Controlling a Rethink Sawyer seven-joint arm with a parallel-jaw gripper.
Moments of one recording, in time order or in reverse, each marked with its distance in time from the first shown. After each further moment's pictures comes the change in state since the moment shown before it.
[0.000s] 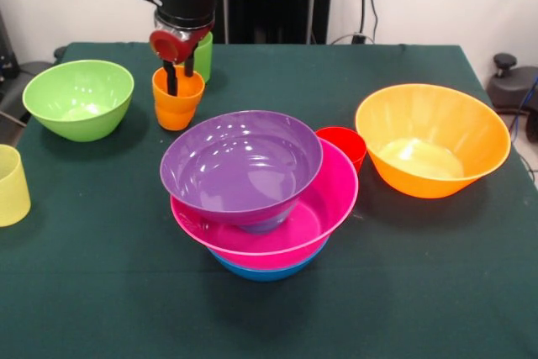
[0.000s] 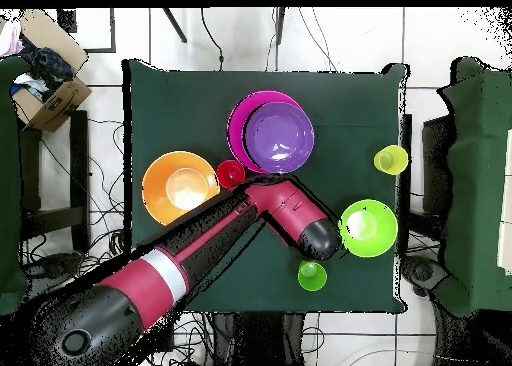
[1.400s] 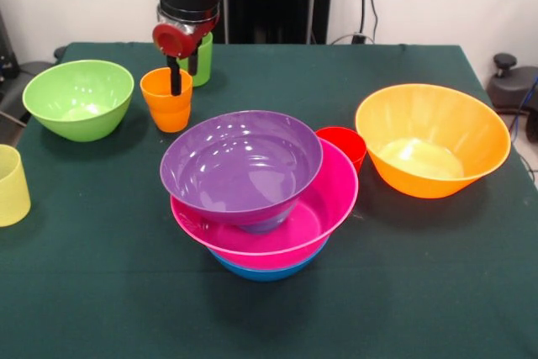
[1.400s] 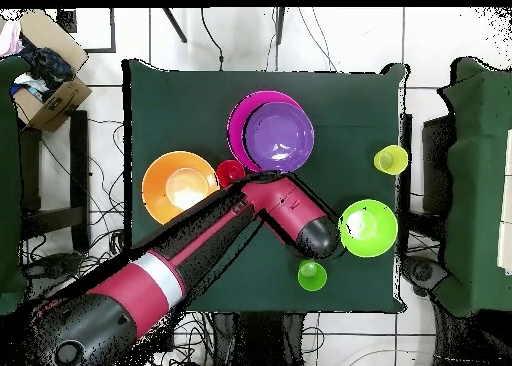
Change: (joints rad) arm 0.005 -0.036 0.000 0.000 -0.004 0.000 0.000
